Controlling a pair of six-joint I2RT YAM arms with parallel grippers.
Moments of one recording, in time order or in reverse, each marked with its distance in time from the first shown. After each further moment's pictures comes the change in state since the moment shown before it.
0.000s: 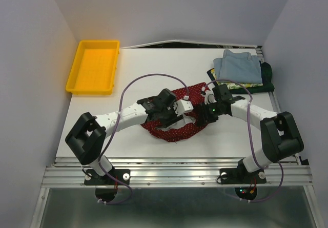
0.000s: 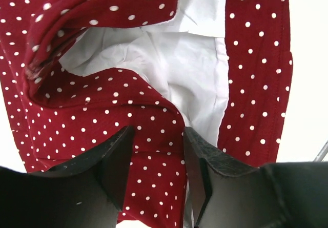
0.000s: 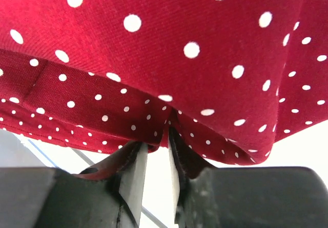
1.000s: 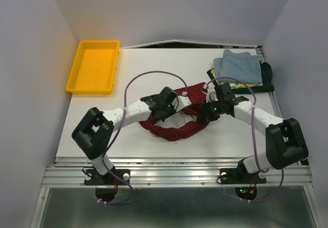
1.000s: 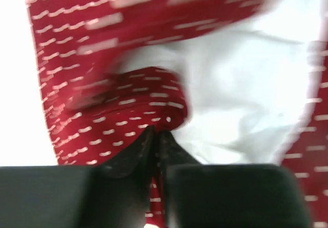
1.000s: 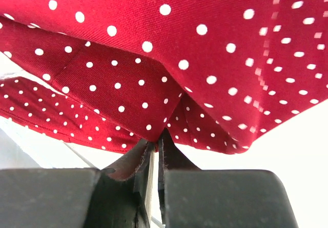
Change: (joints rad) left arm 0.010 0.096 0.025 0.044 -0.177 0.004; right arm 0.000 -0.072 0.000 -0.008 0.028 0.007
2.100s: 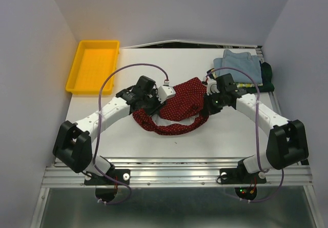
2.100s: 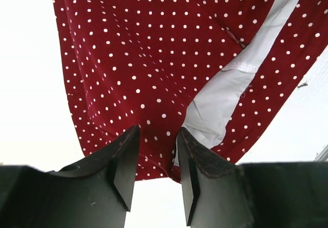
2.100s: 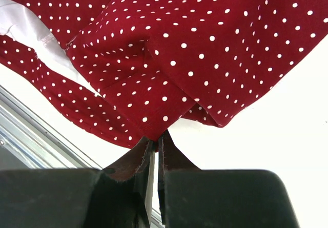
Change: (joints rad) left arm 0.217 -0.225 -0.010 -0.165 0.261 0.055; right arm -0.008 -0.011 0.180 -0.186 0.075 -0.143
